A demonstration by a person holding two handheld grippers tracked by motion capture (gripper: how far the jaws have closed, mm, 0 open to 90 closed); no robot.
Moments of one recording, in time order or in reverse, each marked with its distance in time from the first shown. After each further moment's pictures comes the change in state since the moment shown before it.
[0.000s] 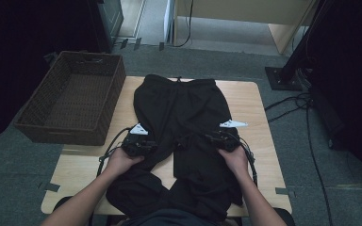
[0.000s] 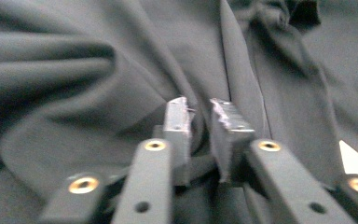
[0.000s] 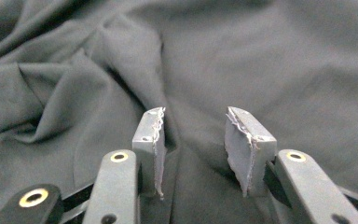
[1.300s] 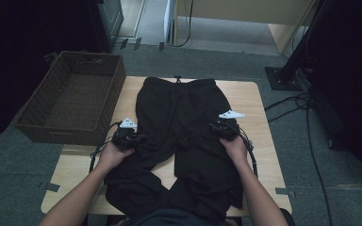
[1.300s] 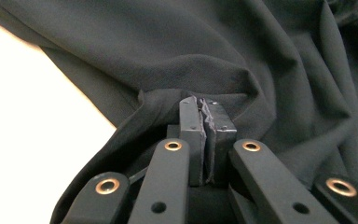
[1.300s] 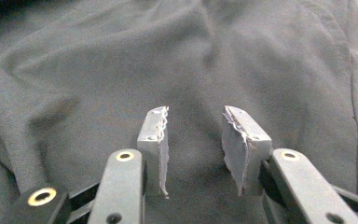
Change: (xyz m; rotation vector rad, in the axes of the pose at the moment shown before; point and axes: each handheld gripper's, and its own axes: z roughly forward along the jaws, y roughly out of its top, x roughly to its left) left arm 0.030 -0.009 -0.007 0.002 0.074 -0.013; right arm -0.028 0.019 0.029 -0.023 -0.138 -0.090
